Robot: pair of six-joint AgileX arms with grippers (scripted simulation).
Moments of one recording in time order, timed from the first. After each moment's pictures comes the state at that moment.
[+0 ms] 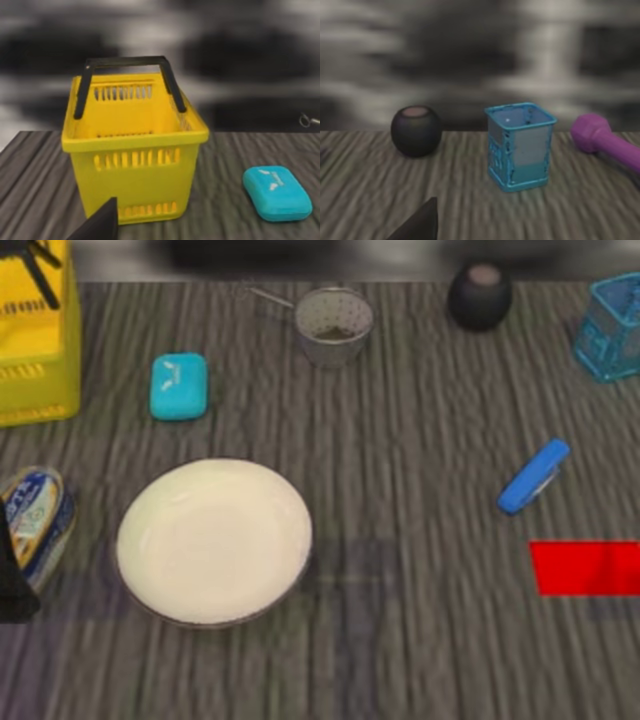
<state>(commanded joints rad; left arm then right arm) 0.00 0.00 0.00 0.00 0.00 0.00 0.00 0.00 0.00 0.00 0.00 0.00</state>
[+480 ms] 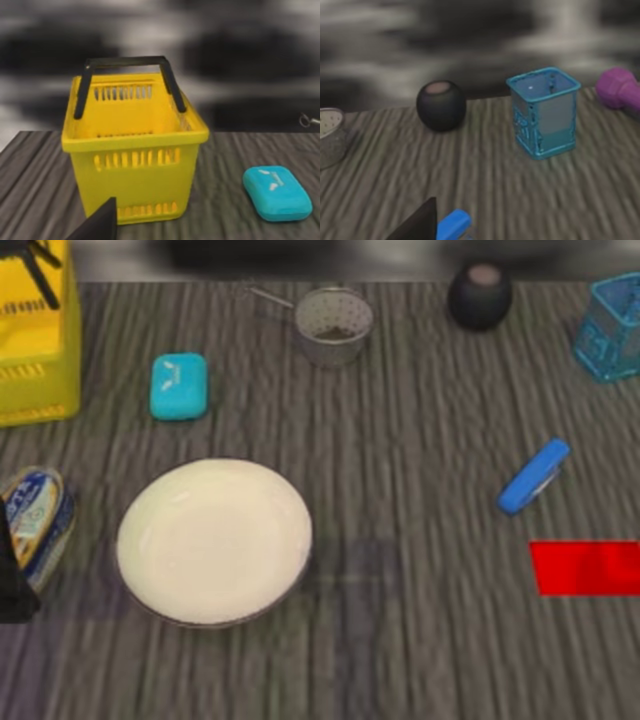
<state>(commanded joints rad) 0.00 0.00 0.00 0.00 0.00 0.00 0.03 0.22 0.22 -0.15 0.00 0.13</state>
